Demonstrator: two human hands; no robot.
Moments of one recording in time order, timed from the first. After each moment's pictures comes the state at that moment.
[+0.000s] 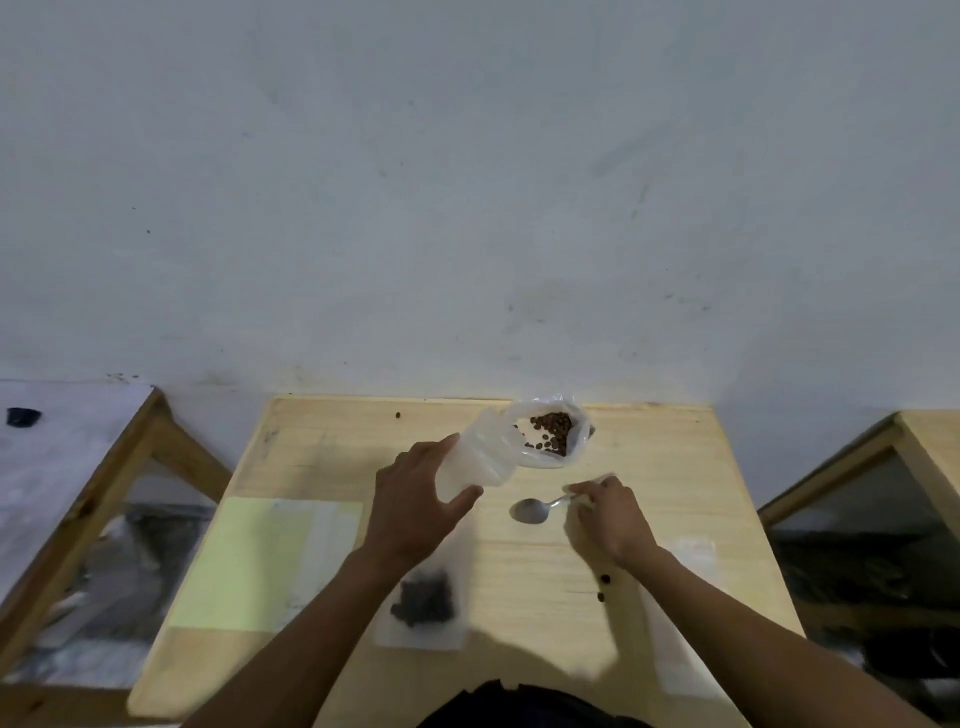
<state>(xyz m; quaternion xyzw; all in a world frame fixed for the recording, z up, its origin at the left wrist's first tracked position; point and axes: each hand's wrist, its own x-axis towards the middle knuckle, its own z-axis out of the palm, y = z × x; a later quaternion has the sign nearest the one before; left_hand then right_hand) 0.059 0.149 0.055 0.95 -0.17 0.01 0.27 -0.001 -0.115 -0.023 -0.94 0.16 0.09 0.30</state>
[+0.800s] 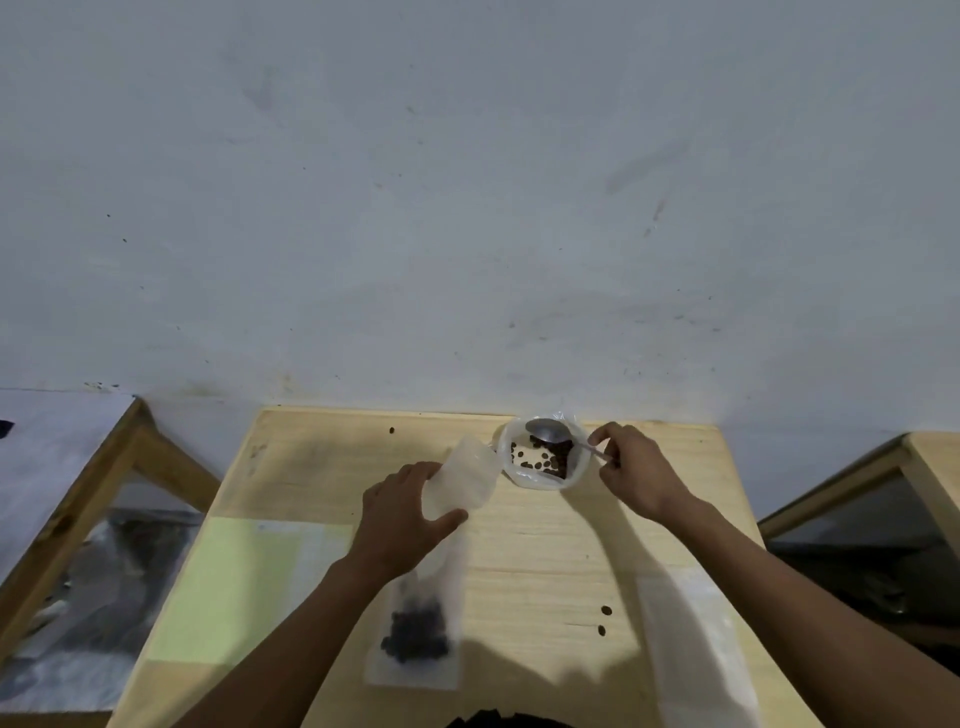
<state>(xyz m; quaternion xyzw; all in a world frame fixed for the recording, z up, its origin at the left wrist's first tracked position) 0.087 0.153 0.048 0.95 -0.14 -0.10 0.26 0.059 -0.155 0.046 -0.94 0.10 0.02 0.33</state>
